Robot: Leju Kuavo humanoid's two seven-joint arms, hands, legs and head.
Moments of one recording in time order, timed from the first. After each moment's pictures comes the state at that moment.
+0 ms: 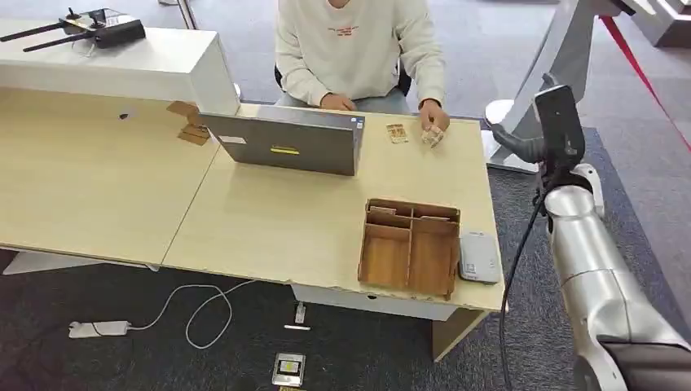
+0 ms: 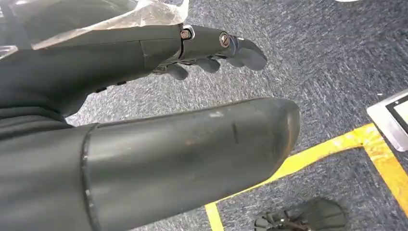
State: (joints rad) left arm -0.22 -0.14 0.94 -0.14 -1.47 0.36 0.02; right arm -0.94 -0.12 0.30 -0.70 0.22 -0.04 -0.23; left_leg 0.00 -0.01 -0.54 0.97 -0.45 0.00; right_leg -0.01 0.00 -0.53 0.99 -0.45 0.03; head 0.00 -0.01
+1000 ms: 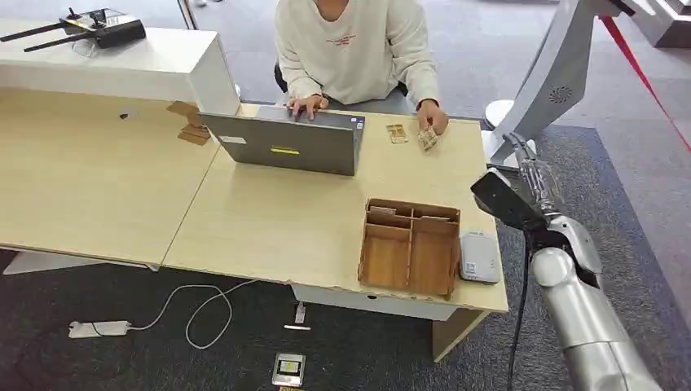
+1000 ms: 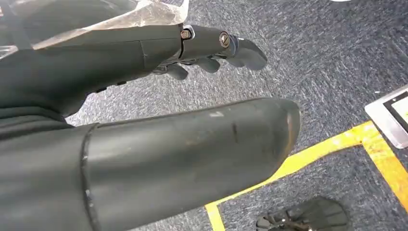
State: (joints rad) left arm -0.23 -0.14 0.96 -0.14 -1.51 0.34 0.03; right arm -0.65 -0.19 0.38 -1.06 0.67 0.02 -0.13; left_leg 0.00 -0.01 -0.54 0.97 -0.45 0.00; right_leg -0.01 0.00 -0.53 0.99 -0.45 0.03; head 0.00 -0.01
